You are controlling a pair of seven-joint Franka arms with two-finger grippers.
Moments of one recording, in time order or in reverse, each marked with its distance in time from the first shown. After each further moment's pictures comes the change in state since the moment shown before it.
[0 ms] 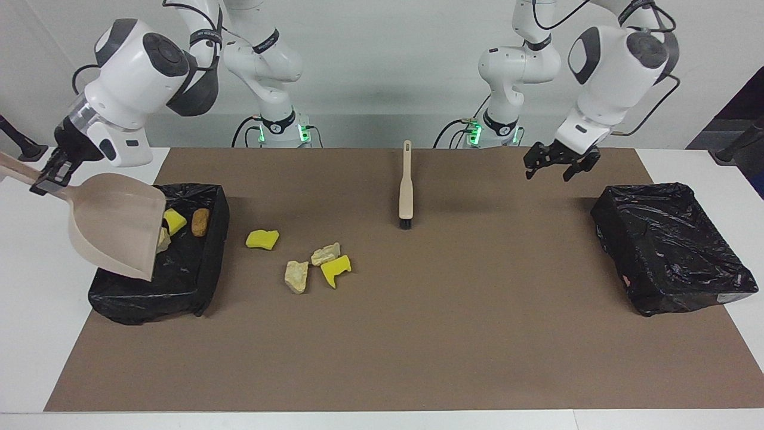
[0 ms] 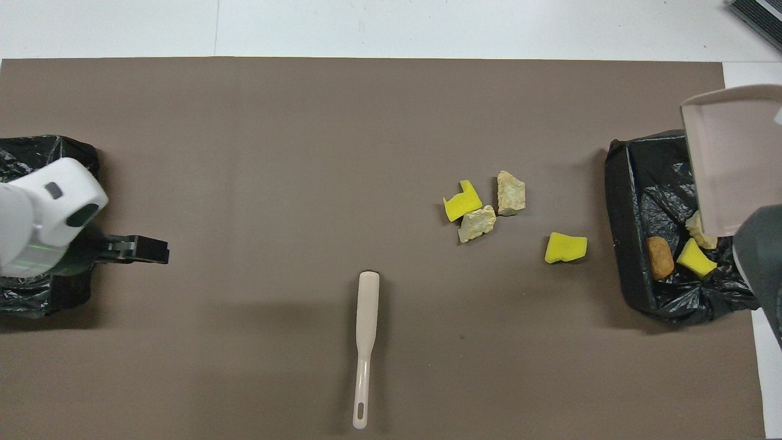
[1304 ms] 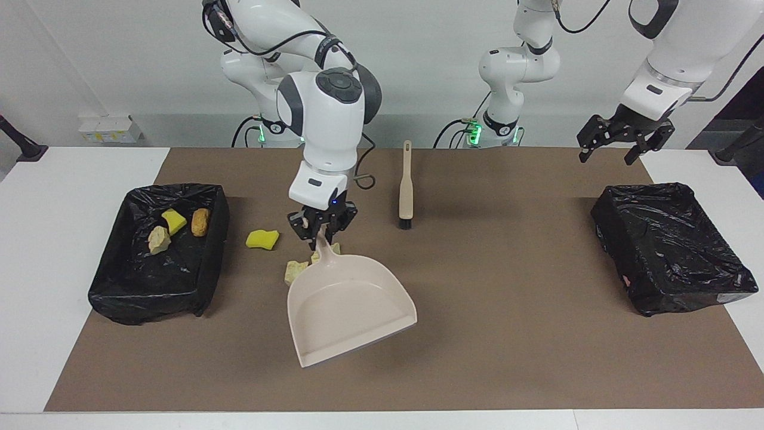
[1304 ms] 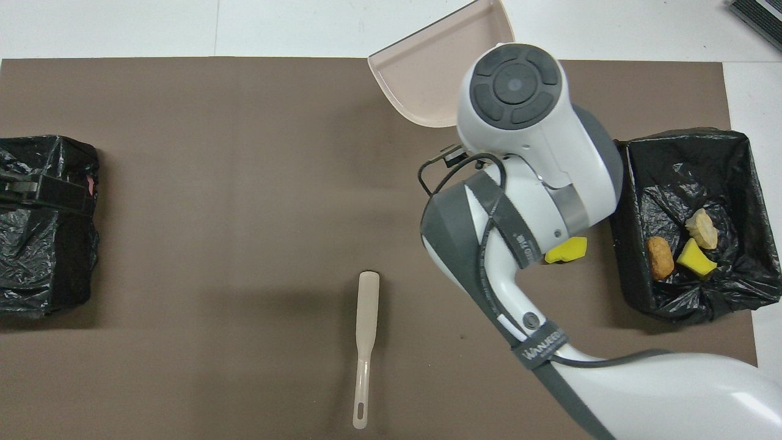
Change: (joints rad) left arm 0.049 0.168 -0.018 0.419 0.081 -0.218 0.054; right arm 0.547 0.425 0.009 0.416 0.607 -0.117 1.646
